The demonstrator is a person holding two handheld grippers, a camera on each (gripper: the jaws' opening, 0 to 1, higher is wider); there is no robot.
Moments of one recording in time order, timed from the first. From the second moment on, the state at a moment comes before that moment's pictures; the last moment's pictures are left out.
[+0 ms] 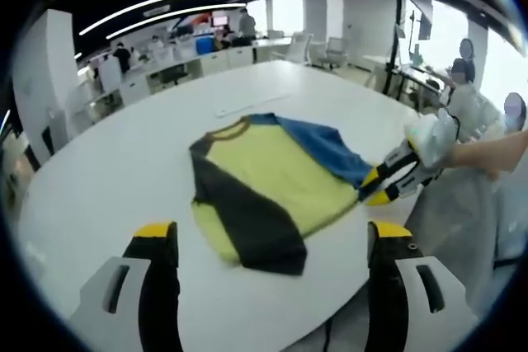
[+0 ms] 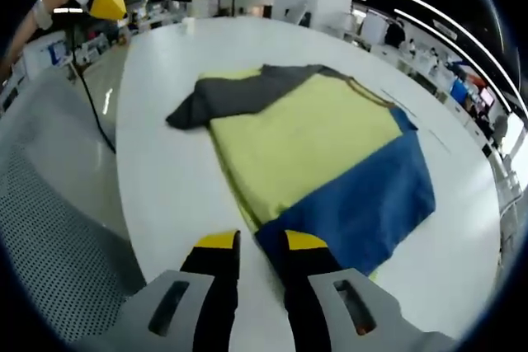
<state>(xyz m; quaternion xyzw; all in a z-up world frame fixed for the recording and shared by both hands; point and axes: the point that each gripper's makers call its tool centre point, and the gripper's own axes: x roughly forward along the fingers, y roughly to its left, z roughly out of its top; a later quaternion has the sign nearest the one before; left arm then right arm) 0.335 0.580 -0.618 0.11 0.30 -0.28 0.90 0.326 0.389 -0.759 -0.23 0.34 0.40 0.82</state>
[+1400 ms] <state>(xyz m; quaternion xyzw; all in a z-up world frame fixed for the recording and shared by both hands) 0.330 0.580 -0.615 0.10 0.30 -0.29 0.90 0.338 0.367 -0.729 -0.21 0.34 0.39 0.83</state>
